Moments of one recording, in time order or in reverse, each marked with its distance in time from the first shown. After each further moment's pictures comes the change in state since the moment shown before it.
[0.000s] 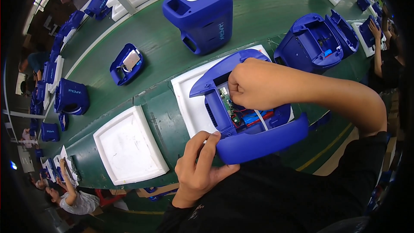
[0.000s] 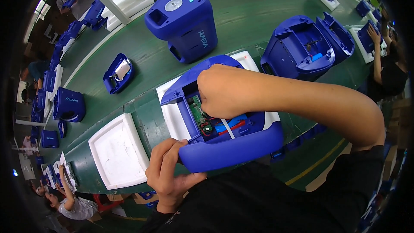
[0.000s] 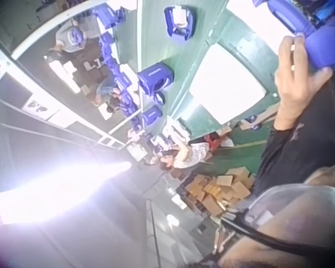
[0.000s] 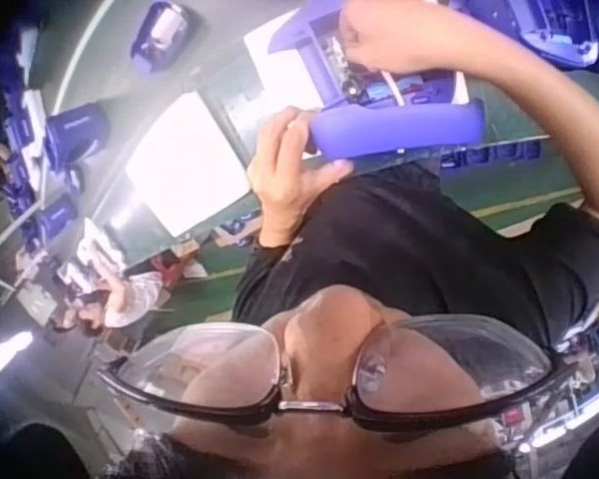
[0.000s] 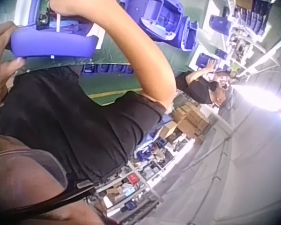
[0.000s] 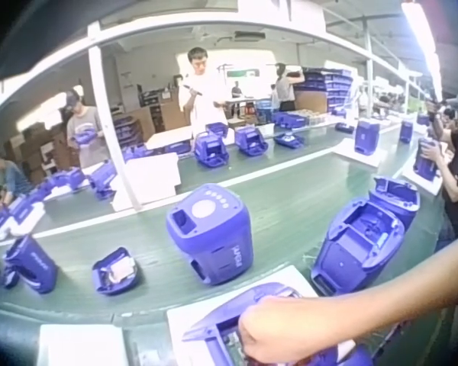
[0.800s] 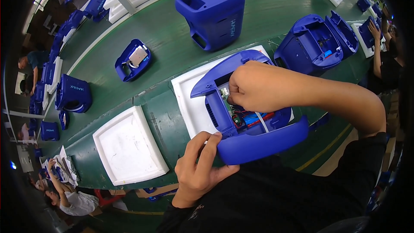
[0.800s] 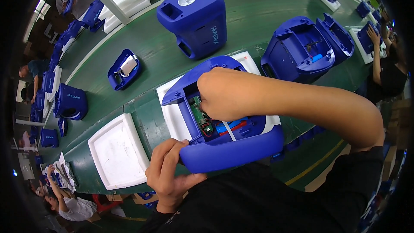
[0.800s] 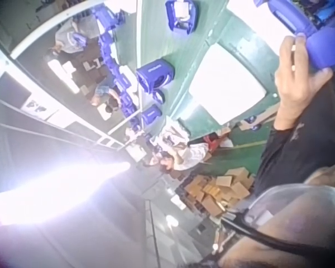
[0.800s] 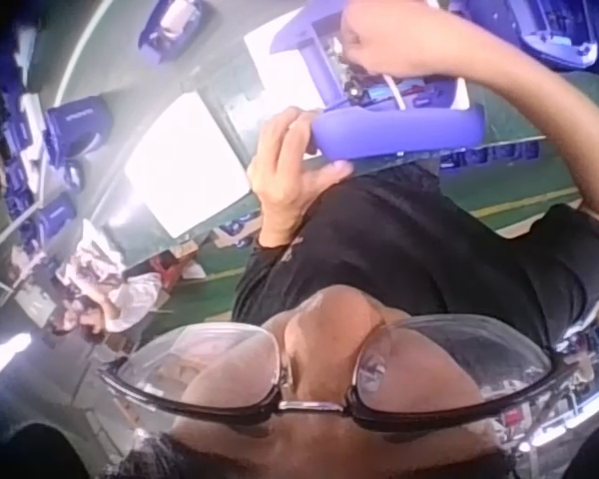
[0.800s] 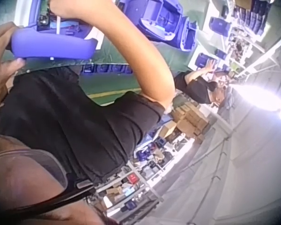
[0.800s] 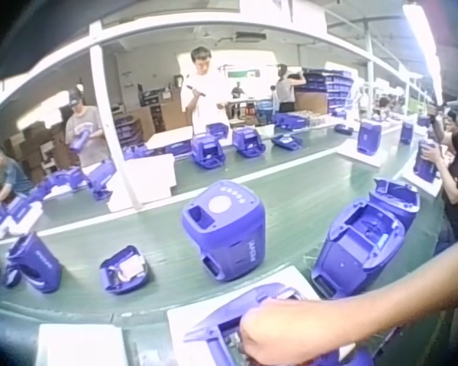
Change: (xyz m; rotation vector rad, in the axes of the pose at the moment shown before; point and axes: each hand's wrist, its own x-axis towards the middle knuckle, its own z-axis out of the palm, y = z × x) left_hand -0.002 -0.003 -0.001 0.011 -0.022 -0.002; right_hand -0.001 -0.001 0.004 -0.003 -0.005 0.021
